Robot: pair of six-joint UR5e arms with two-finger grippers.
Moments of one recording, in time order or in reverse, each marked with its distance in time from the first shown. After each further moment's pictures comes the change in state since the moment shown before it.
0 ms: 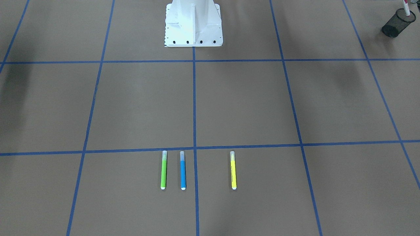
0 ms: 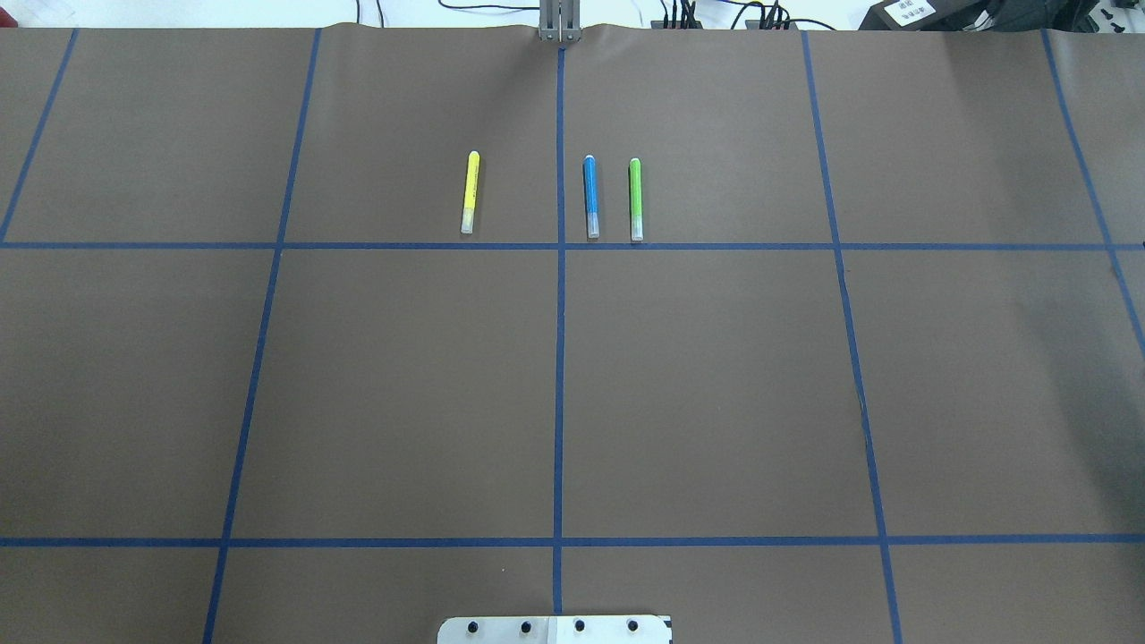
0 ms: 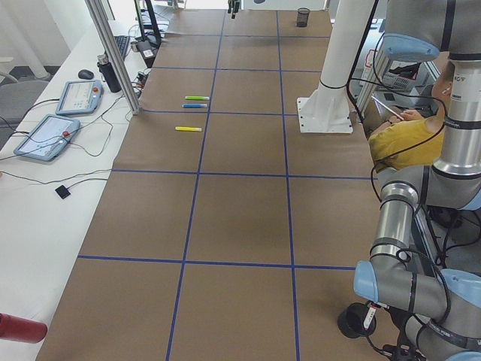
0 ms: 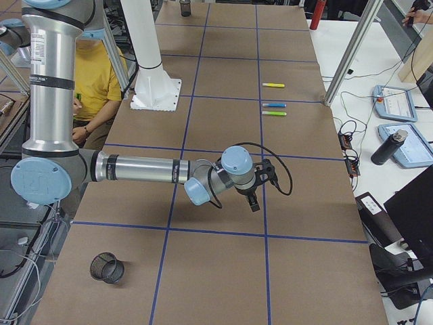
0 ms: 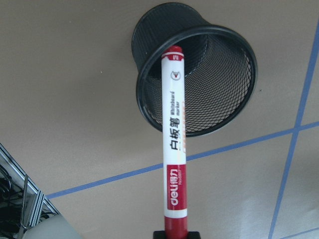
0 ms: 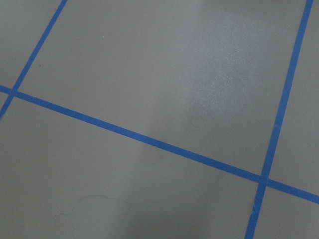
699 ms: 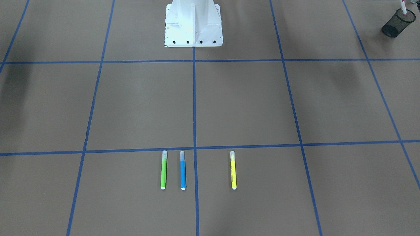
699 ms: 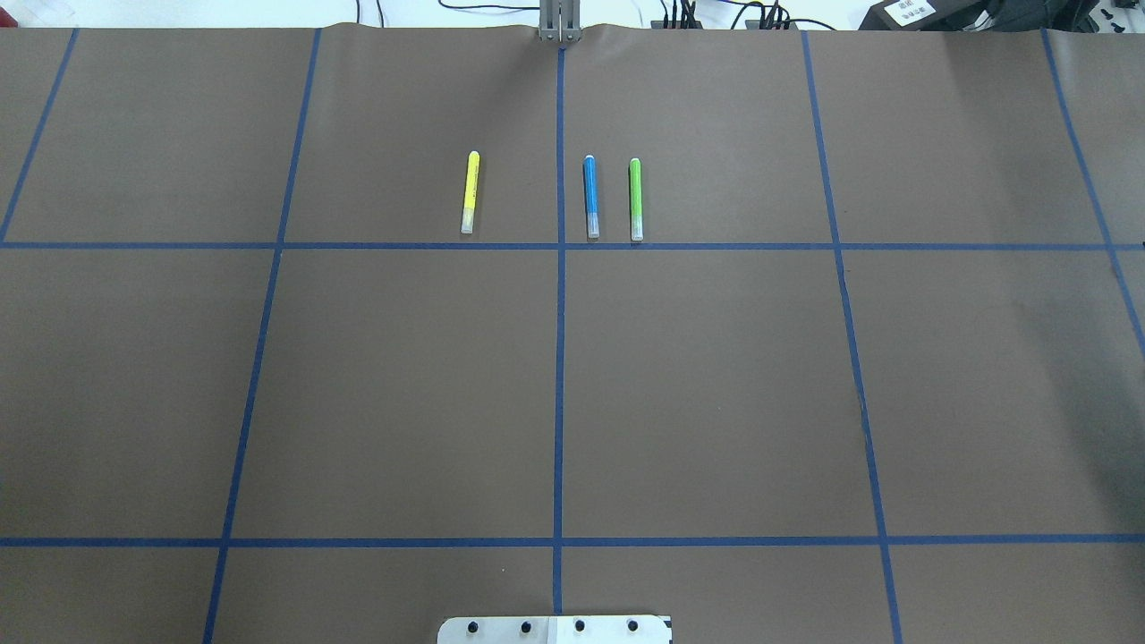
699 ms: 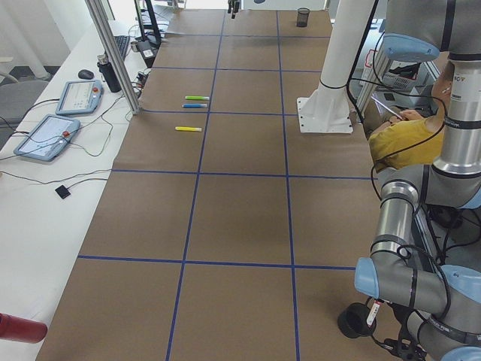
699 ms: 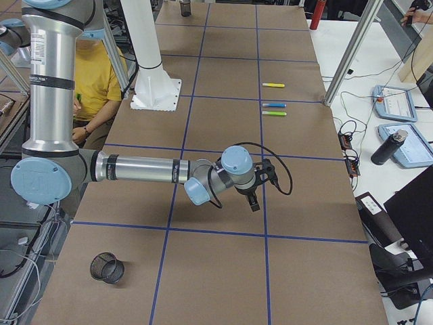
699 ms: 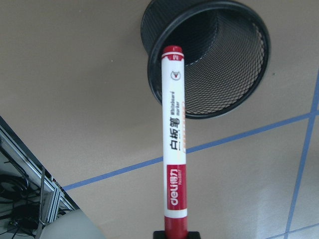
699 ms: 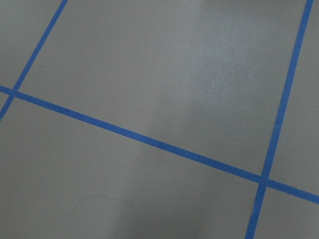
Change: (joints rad) left arm -0.002 0.013 -0.016 0.028 0.021 0.038; right arm 0.000 0.000 0.001 0.000 0.000 0.000
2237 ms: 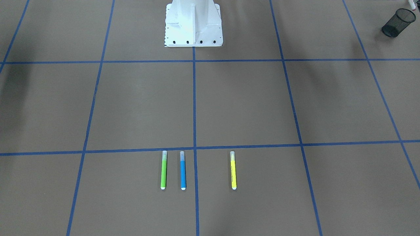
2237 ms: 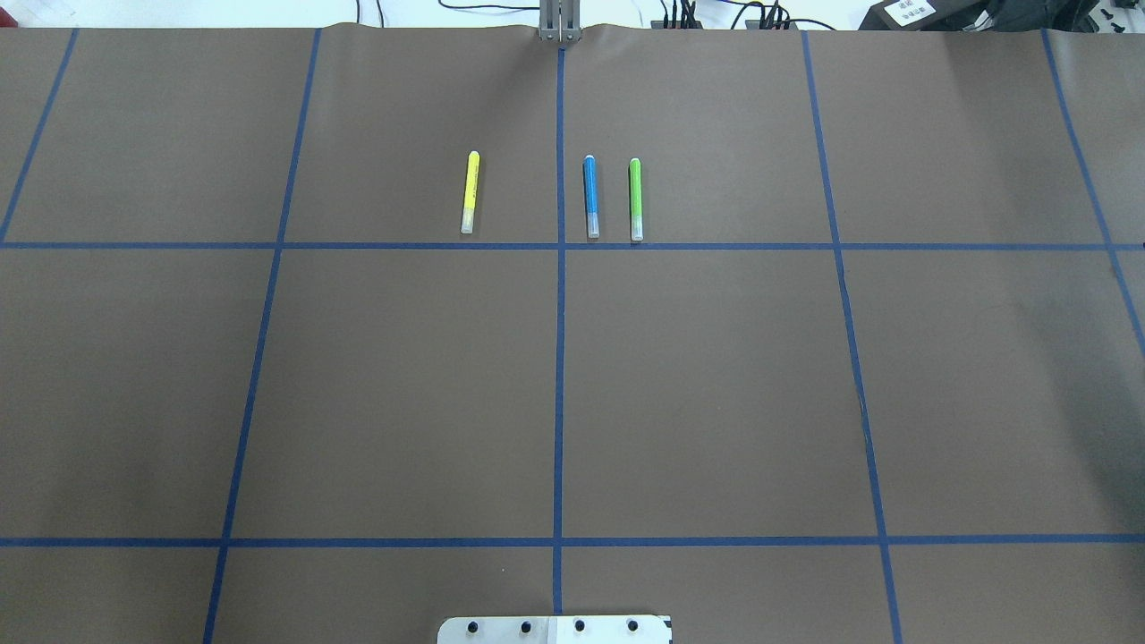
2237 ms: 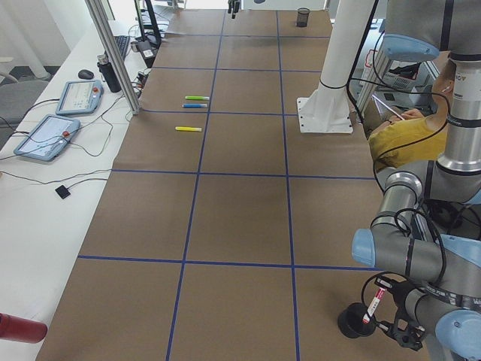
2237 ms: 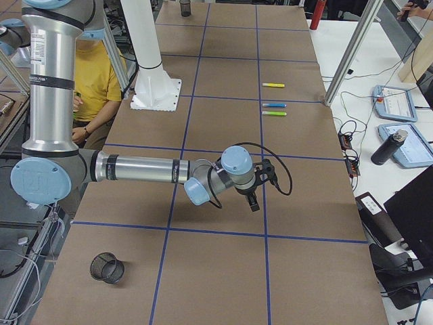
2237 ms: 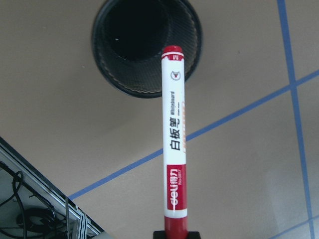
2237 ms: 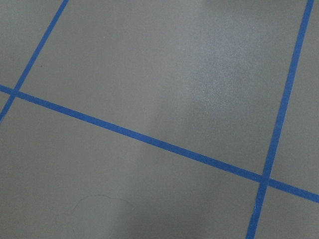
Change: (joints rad) left arm 0.049 0.059 -0.204 -0.023 0.033 0.034; right arm 0.000 -0.001 0.001 -0.001 0.002 0.000
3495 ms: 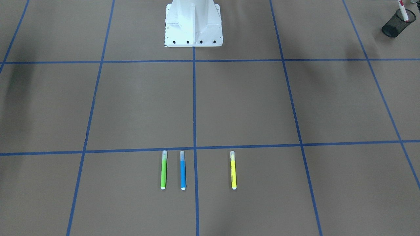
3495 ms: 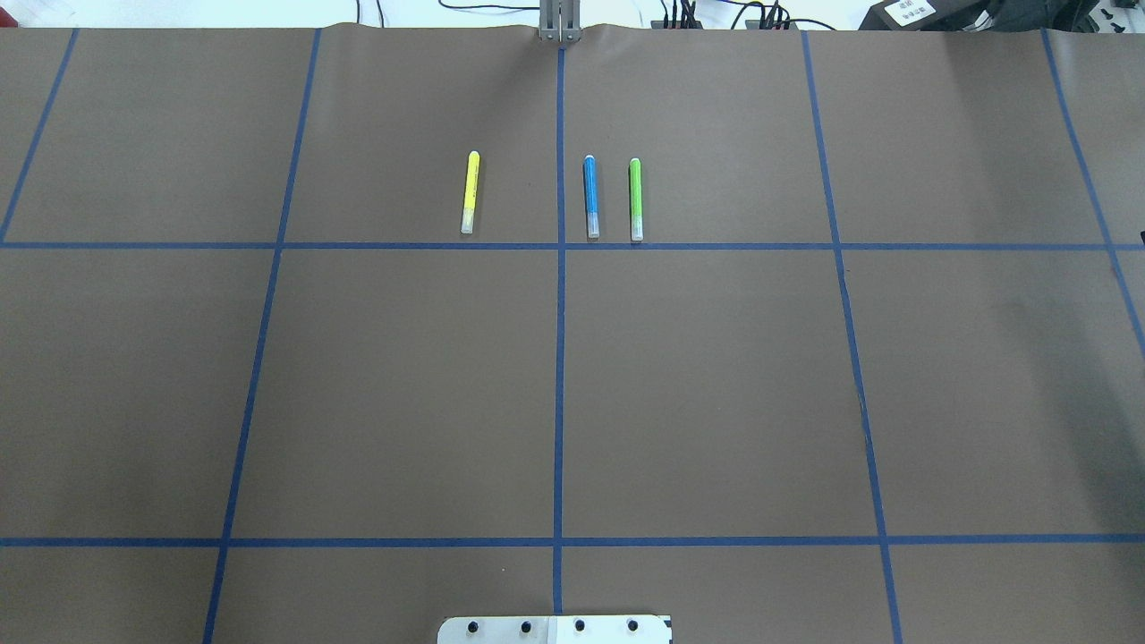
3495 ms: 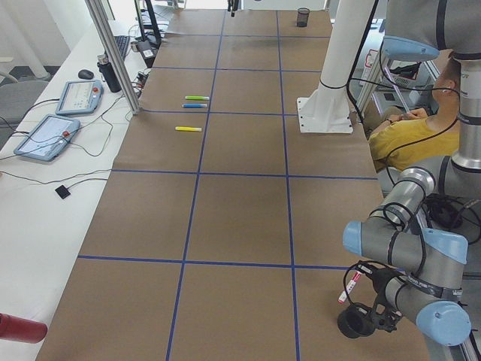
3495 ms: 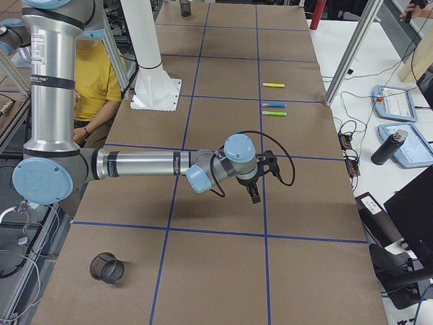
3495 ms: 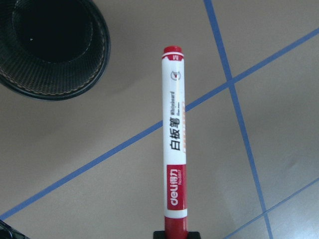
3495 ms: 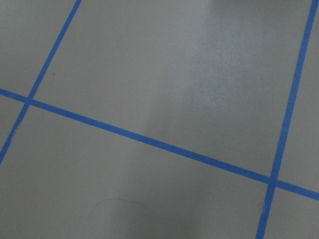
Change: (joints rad) left arm 0.184 0.077 -0.020 0.045 -0.294 0.085; right arm 0.000 0.009 0.077 -0.115 0.000 -0.001
